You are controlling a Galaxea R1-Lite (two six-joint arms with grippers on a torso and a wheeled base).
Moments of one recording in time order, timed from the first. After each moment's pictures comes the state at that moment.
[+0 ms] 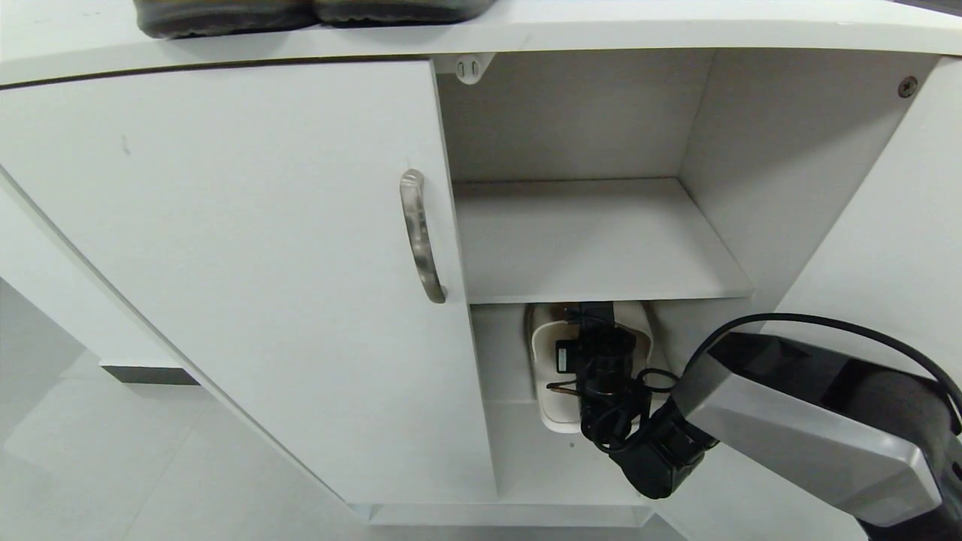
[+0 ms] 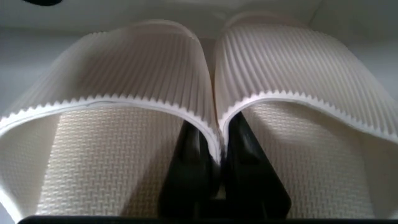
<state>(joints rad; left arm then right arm) 0.00 0.00 0.00 0.00 -0.06 0.01 0.69 2.47 -1.22 -1.23 -0.75 -0.01</state>
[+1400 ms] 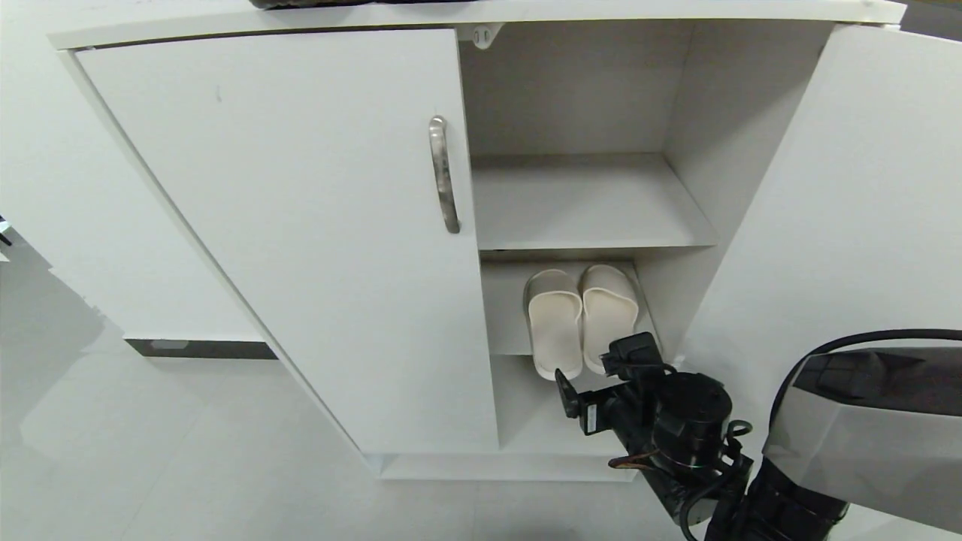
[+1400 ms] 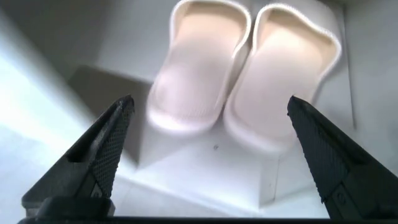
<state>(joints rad) 0.00 0.00 0.00 0.00 -0.06 0.01 0.76 2.21 -0.63 -1.53 -0.45 -0.01</state>
